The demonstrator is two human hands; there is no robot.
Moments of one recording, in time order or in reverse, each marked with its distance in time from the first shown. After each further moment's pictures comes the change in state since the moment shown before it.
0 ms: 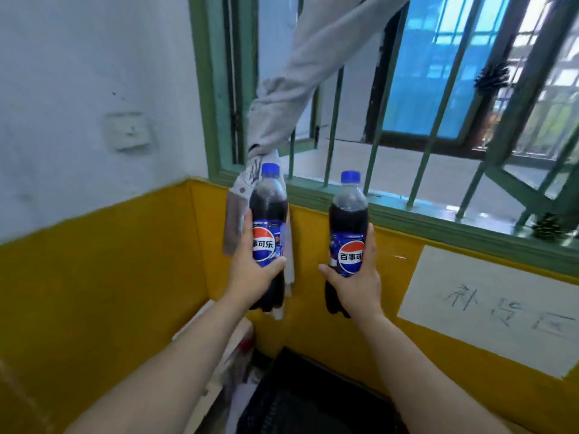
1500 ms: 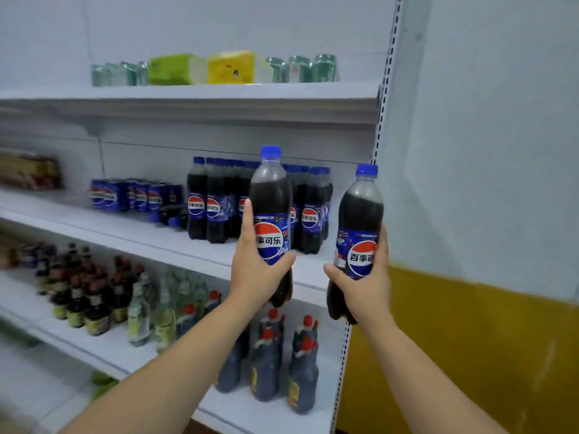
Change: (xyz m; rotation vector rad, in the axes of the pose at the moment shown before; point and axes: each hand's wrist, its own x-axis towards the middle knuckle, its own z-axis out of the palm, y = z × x) left_hand -0.650 0.286 -0.447 0.791 1.384 -0.040; right_hand -0.616 -0.431 0.091 0.870 -1.222 -0.498
